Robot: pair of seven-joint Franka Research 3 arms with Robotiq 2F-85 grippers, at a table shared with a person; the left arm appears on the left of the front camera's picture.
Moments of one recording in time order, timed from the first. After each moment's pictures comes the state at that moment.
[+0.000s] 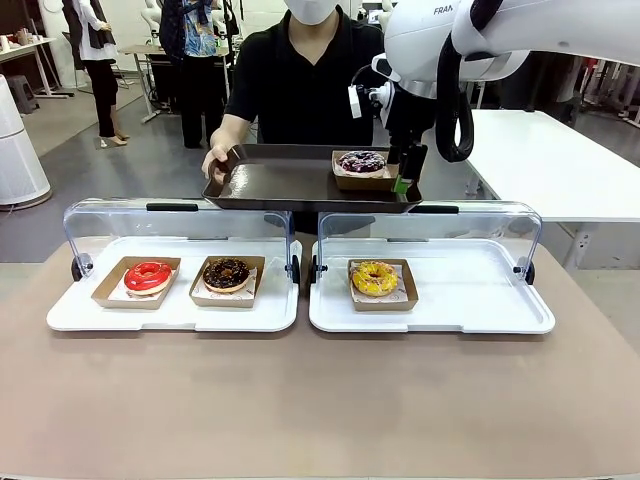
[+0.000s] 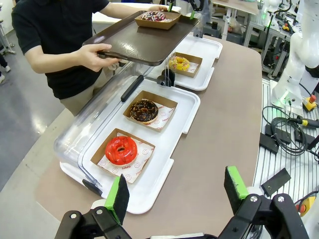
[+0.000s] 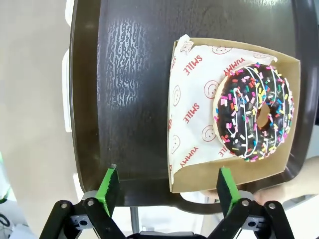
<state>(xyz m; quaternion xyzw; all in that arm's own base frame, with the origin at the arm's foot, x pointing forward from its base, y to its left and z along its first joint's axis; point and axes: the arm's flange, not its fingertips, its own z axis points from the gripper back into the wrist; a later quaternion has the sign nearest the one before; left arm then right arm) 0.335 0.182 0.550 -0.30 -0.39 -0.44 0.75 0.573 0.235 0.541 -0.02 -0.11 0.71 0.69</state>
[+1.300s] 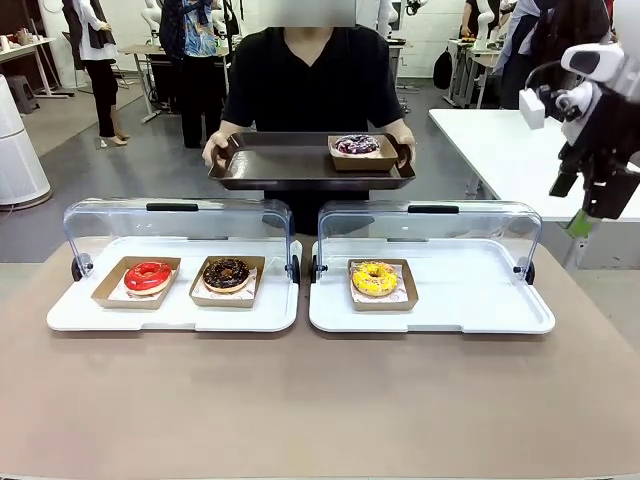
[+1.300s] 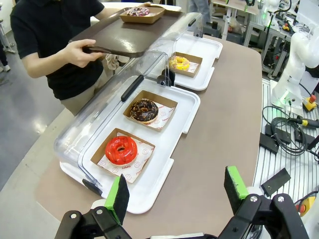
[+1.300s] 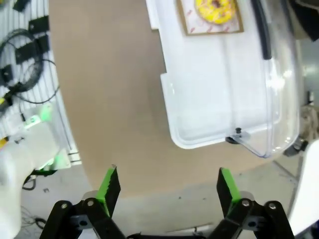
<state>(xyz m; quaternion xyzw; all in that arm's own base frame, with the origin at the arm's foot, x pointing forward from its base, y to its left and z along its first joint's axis) 0.336 0.182 0.550 -0.30 -0.39 -0.44 0.75 0.388 0.035 0.568 -0.01 -0.08 0.64 0.76</state>
